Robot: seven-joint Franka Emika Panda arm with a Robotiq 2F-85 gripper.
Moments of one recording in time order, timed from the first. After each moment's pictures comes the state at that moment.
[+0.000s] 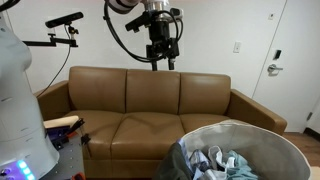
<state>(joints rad) -0.03 -0.40 0.00 -2.44 -0.28 2.10 -0.04</state>
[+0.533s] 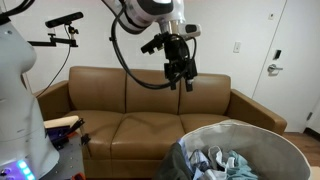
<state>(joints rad) -0.16 -0.24 -0.06 -2.47 -0.42 2.33 0.16</state>
